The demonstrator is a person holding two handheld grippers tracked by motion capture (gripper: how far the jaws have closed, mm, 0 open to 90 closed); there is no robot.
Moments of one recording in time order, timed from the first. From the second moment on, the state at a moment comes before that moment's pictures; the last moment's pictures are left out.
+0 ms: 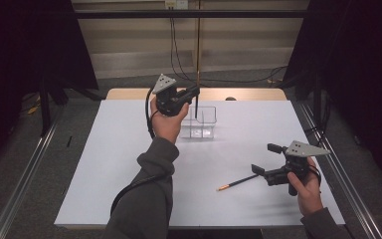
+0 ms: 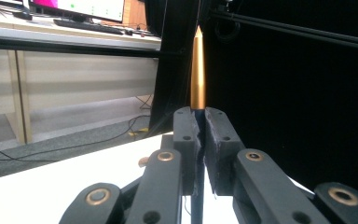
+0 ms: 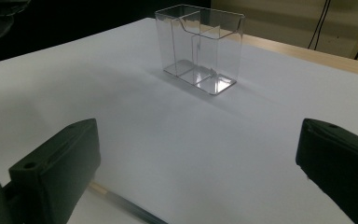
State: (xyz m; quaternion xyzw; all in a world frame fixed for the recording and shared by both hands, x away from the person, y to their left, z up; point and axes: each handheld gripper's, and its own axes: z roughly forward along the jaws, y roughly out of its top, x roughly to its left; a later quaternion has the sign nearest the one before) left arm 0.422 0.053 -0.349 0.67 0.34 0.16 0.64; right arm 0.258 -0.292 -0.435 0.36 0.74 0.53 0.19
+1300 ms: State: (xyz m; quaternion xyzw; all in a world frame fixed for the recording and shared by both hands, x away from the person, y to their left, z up) left arm 0.441 0.028 -0.360 0.68 0.33 0.15 0.64; right arm 0.259 -0.294 -0.436 0.36 0.75 0.53 0.19
